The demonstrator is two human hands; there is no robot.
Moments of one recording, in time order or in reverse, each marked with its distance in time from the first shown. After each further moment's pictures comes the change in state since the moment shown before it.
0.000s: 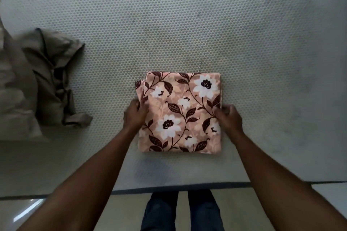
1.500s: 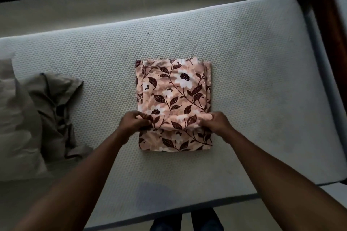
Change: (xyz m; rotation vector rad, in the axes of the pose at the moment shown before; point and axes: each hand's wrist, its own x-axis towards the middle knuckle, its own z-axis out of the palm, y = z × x) left_hand 0.013 0.080 -0.050 -0.219 -0.365 0.009; right_hand 0.000 -0.054 -0.027 0.094 -0.248 -0.100
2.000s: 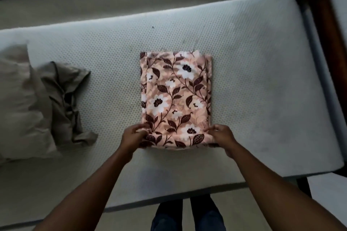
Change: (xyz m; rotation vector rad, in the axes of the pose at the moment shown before) left_hand -0.090 -0.070 0.023 -0.141 0.097 -0.047; right_hand -0.073 0.062 0.024 0.155 0.049 0.150
